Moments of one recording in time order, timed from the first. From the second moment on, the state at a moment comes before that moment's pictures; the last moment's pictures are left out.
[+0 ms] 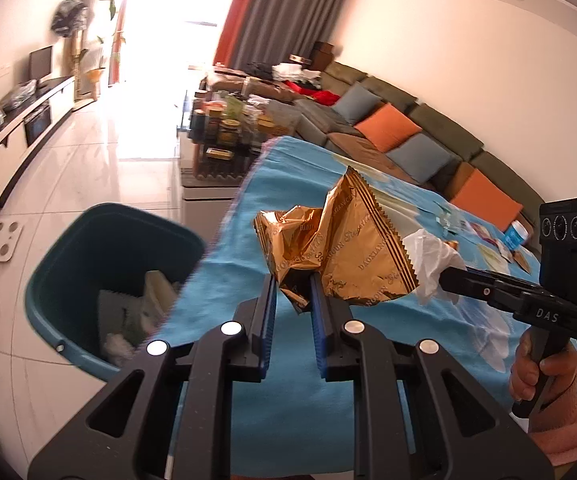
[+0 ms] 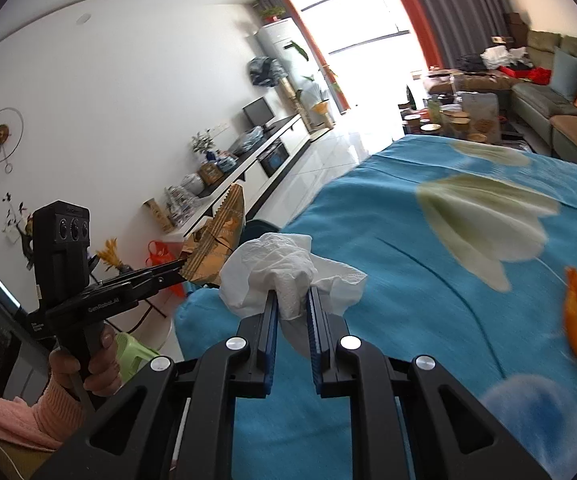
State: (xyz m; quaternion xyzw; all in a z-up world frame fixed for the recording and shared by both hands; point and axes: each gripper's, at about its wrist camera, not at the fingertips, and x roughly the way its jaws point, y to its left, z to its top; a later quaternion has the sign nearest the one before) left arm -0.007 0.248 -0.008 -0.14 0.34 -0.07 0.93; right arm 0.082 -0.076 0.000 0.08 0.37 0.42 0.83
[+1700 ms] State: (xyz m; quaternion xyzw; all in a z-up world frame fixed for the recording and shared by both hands) left arm -0.003 0.396 -0.069 -0.20 0.38 0.11 0.90; right arm 0.116 0.141 -0.015 -0.08 0.41 0.49 0.77
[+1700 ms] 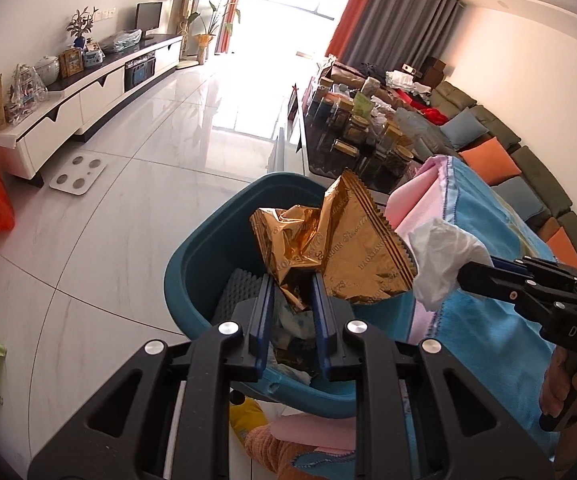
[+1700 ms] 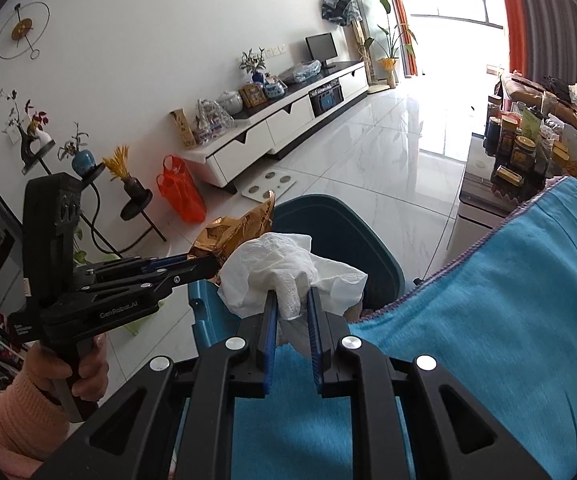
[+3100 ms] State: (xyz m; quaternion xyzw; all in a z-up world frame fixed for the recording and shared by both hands) left arm 0.008 0.347 -0.055 -0.17 0.33 0.06 0.93; right arm 0.116 0.099 -0.007 -0.05 0.42 0.47 0.77
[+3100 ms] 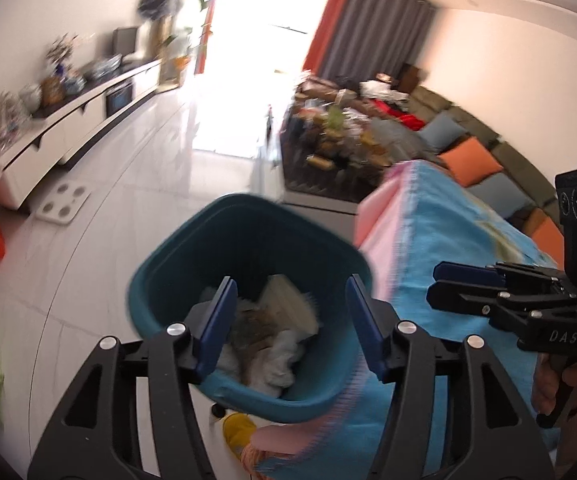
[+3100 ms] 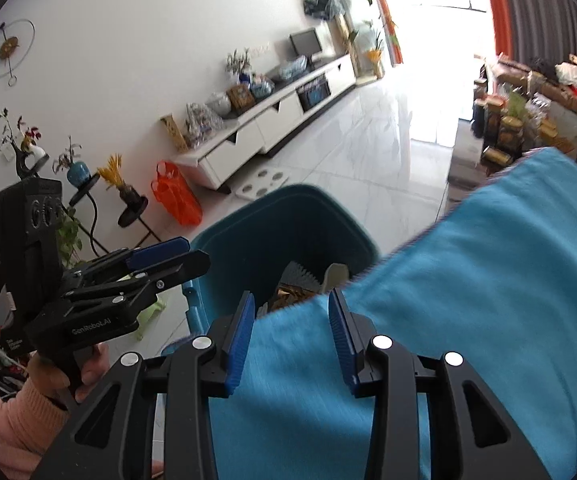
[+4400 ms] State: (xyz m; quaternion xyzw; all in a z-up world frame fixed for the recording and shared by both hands) left arm 0.082 0.029 -0.026 -0.02 0.35 -0.22 0.91; right arm 0.125 -0.214 0.009 0.09 0.35 0.25 0.90
